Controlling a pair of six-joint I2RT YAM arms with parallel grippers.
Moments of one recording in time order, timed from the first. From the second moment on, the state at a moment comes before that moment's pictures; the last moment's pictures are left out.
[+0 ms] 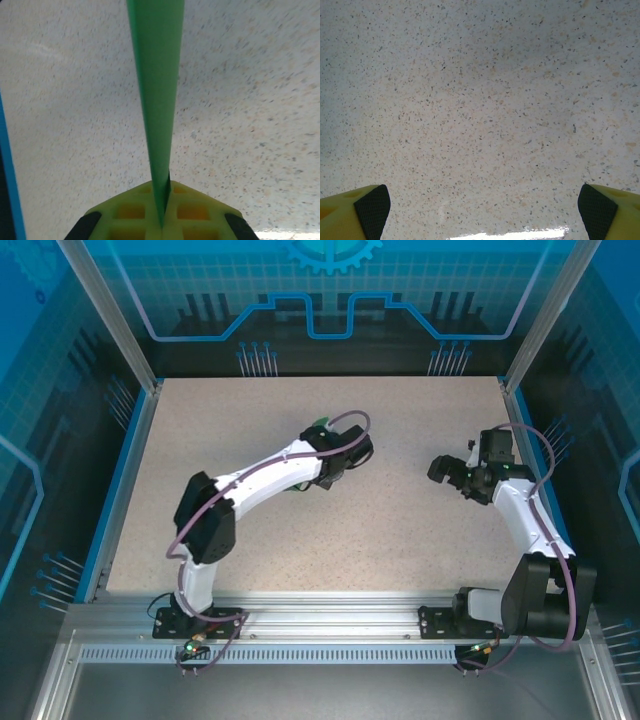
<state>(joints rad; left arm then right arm) -0.80 2.02 1.80 -1.26 -0.64 -0.46 -0.13 1.27 0.90 -0.67 -0.21 0.35</state>
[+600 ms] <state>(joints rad) -0.81 2.38 2.08 -1.45 -0.44 -0.51 -0.13 1.26 0.88 -0.67 -0.24 0.36</state>
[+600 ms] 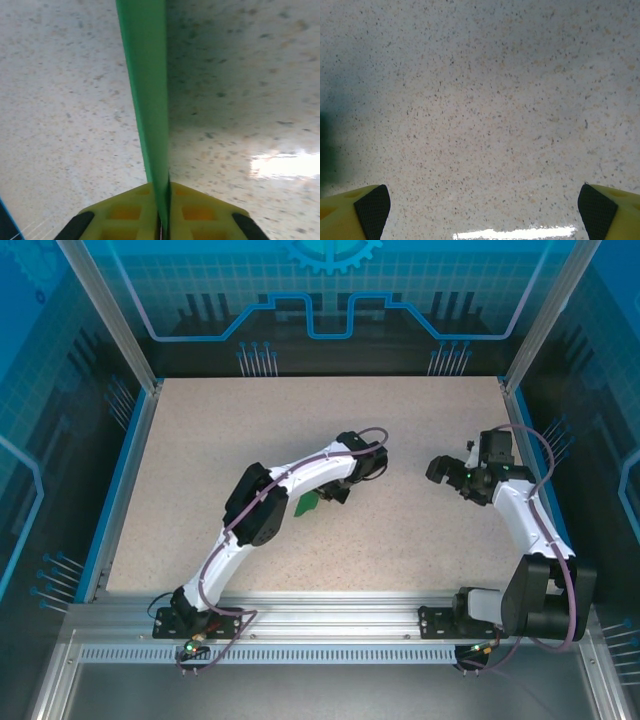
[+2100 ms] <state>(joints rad) -0.46 1.88 1.49 -0.58 0.65 -0.55 -0.13 1.25 0.85 -0.68 -0.31 0.36</state>
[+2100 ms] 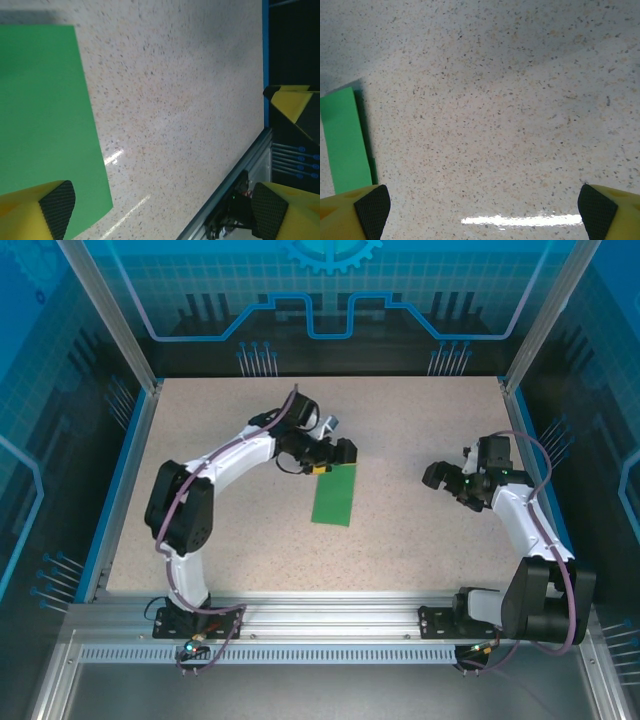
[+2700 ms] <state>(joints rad) -0.34 1.78 1.21 -0.33 0.62 -0.72 0.16 1.52 0.98 -0.57 -0.42 0.41</state>
